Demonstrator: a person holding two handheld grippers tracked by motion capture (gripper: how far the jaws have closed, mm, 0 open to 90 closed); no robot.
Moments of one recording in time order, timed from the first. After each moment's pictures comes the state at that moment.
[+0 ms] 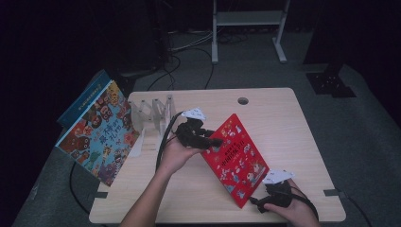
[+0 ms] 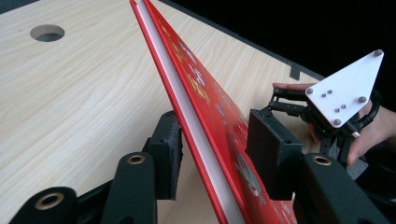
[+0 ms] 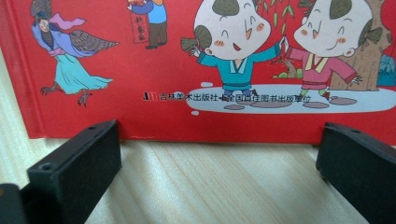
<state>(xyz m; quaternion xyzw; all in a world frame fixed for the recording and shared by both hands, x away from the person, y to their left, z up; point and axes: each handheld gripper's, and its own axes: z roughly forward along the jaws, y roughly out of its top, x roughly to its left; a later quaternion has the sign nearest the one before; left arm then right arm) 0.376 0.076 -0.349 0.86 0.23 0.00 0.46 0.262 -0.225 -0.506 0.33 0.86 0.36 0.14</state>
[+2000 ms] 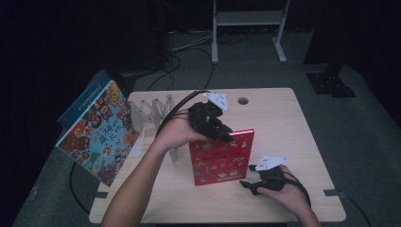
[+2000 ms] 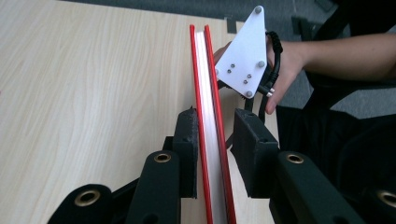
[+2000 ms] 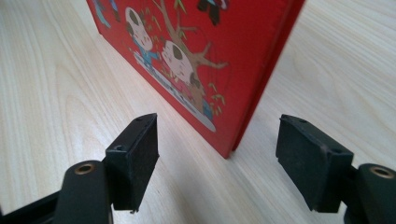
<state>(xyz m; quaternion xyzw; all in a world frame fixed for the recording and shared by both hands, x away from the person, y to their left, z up) 0.371 0.028 -0.259 0.93 0.03 -0.03 0.35 0.294 -0.206 -0.477 0.28 0.86 0.40 0.12</state>
